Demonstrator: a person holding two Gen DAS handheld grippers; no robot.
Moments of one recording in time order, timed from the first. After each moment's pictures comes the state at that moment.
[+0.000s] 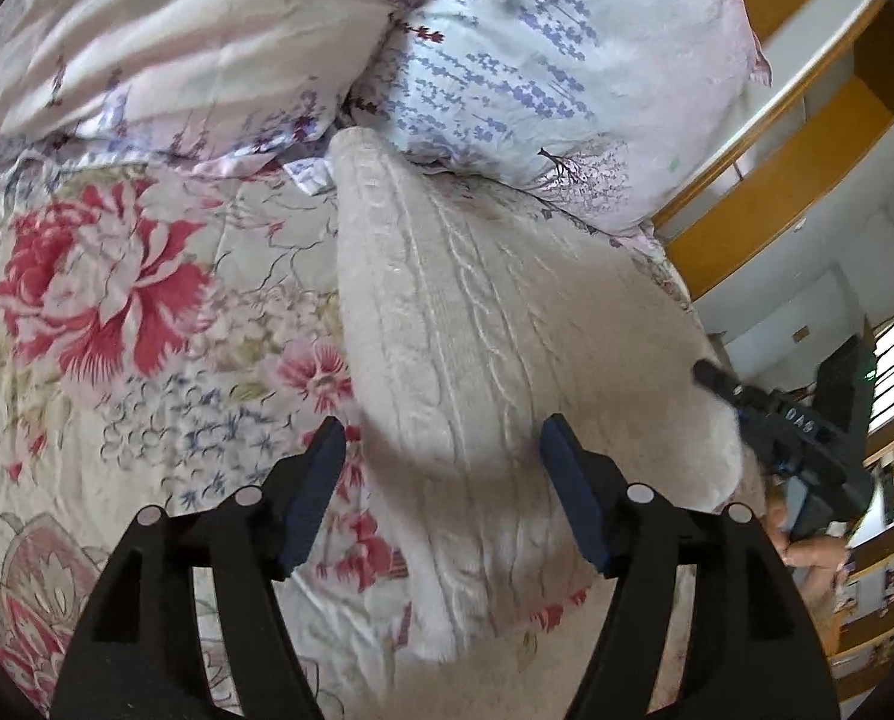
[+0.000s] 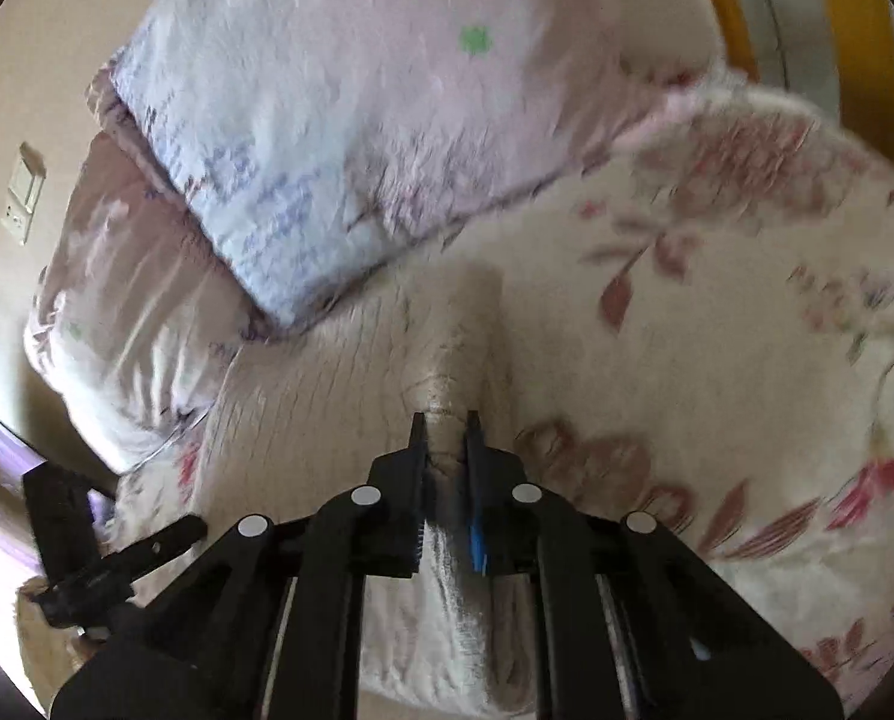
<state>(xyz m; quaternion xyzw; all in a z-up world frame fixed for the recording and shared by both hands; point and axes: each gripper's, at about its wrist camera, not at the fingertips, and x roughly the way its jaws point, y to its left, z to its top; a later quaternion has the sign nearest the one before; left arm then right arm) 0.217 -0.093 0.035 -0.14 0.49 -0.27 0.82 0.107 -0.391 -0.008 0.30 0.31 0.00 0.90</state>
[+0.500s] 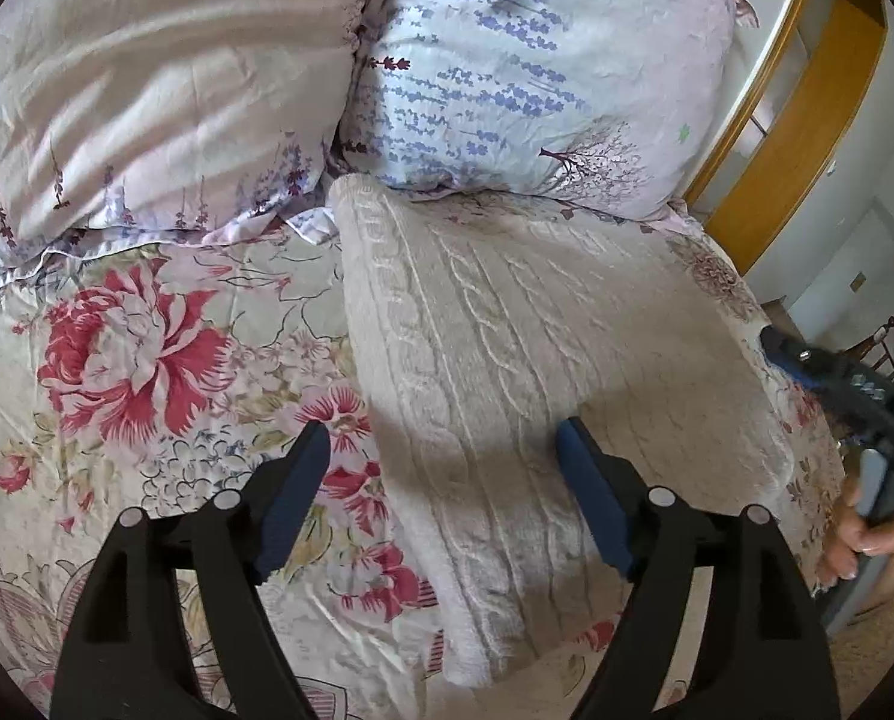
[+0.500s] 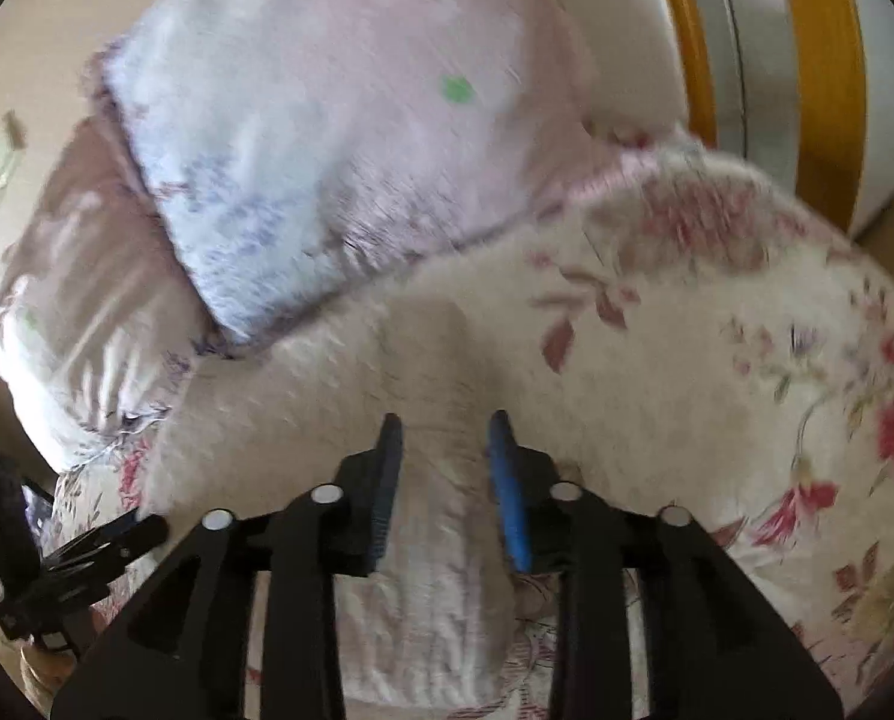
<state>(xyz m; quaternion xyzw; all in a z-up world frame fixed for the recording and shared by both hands) 0.213 -0.116 0.041 -0.04 0.45 -0.24 0.86 0.094 -0.381 0.003 0.23 0.28 -0.06 0.93</state>
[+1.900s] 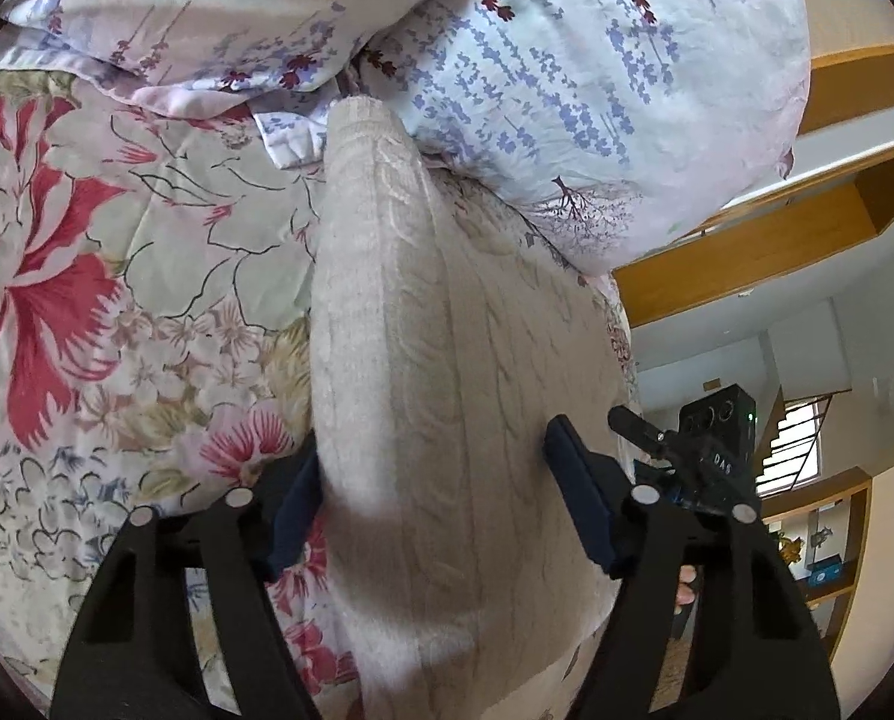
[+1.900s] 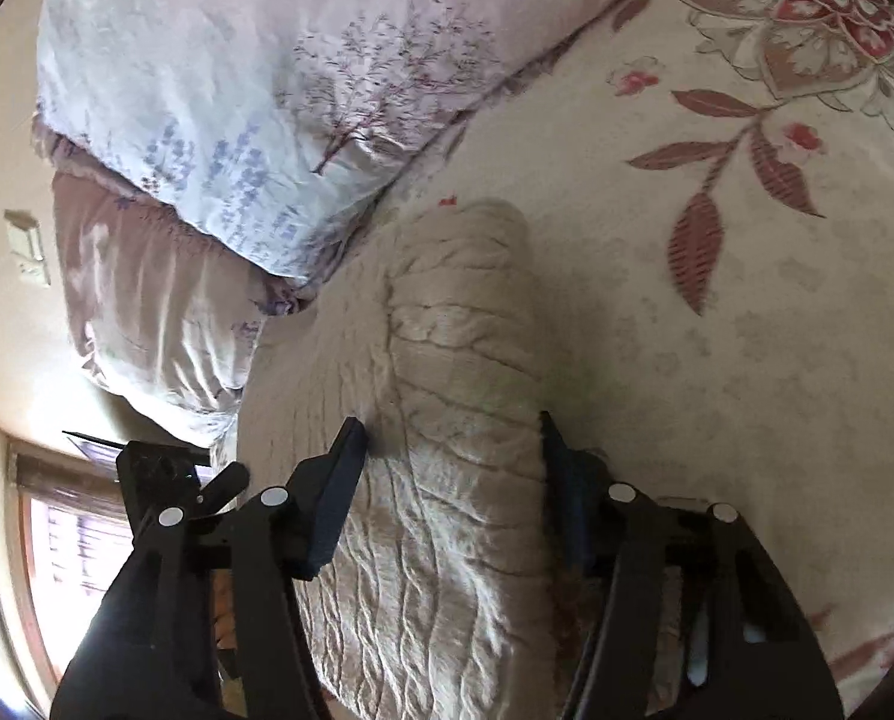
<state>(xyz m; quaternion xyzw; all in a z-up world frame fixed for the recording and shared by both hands) 0.276 -0.097 0.003 -0.29 0.53 -0.32 0.73 0.186 -0.424 -0.071 0.41 0.41 0.15 0.80</state>
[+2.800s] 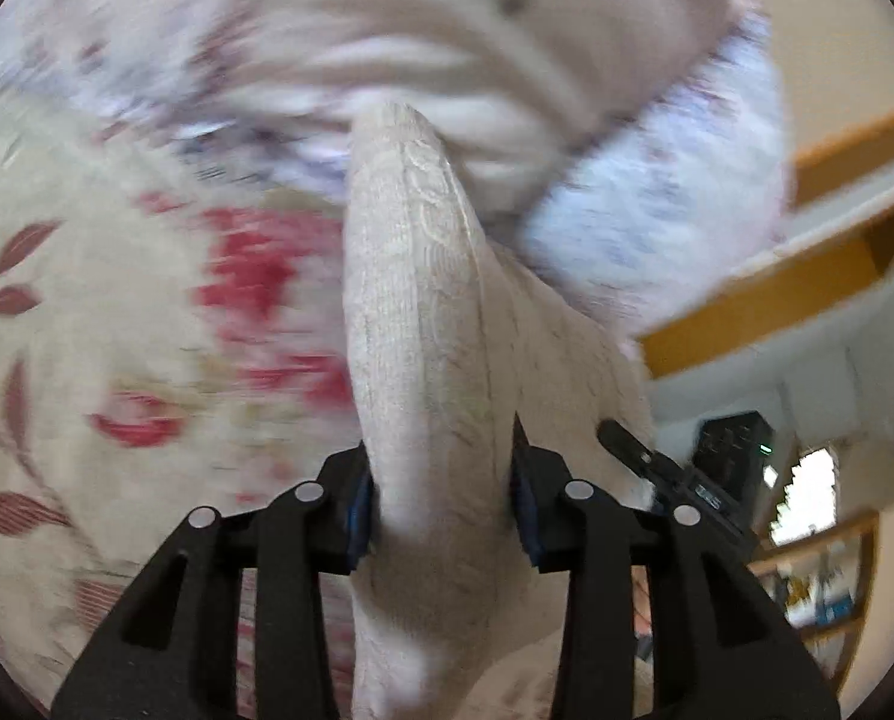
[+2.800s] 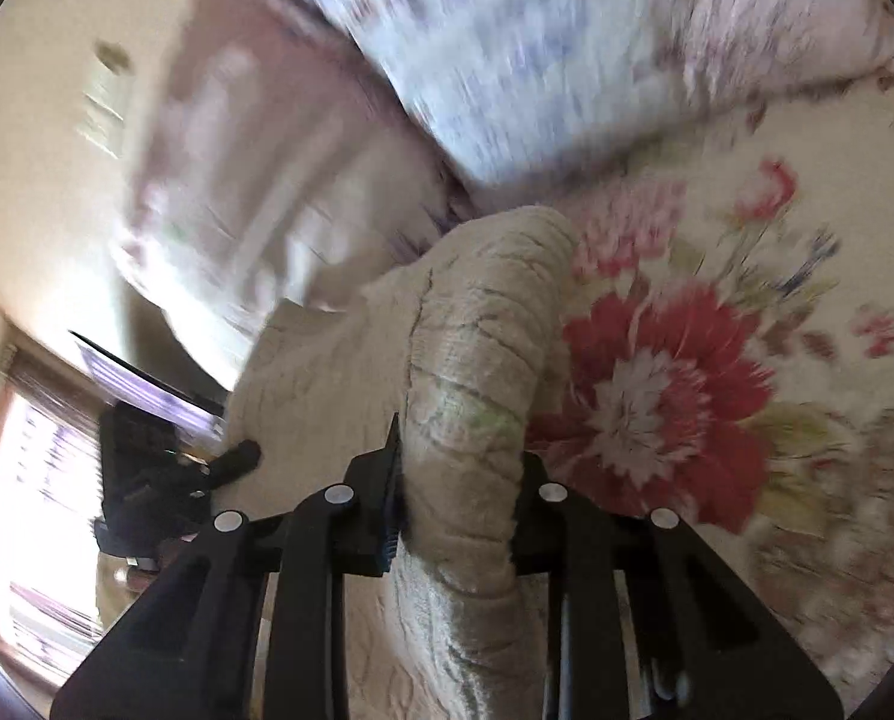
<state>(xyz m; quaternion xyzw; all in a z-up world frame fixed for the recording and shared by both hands) 0.251 0.059 0.015 -0.30 0.51 -0.24 0.77 0.207 -0.265 -0.028 0.31 0.38 0.20 0.85</state>
